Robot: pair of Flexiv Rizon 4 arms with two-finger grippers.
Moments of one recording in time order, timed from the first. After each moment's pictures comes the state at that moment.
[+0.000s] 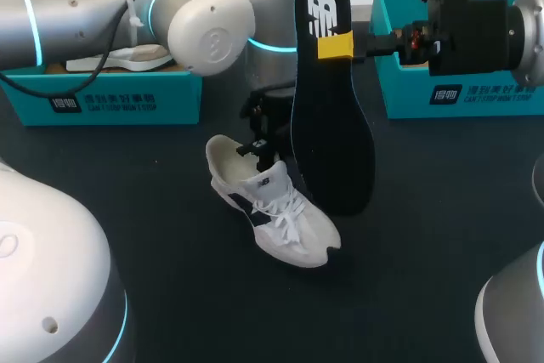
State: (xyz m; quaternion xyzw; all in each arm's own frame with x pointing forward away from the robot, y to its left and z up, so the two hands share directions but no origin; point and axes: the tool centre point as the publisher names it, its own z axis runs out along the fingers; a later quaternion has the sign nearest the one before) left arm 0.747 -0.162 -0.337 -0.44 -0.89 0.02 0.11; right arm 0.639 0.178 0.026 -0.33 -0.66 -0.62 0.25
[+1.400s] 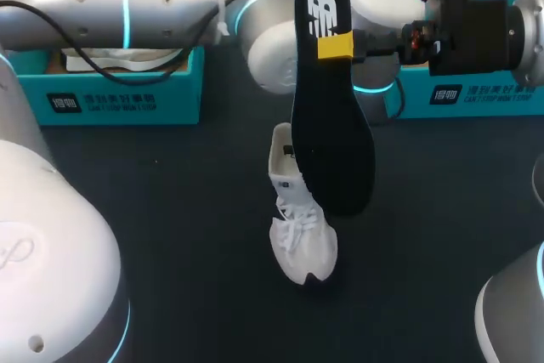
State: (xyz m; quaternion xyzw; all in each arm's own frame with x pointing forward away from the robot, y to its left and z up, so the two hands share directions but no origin) left arm 0.752 -0.238 -0.366 -0.68 -0.73 -0.06 0.10; right arm 0.639 0.178 0.026 -0.33 -0.66 -0.62 0.25
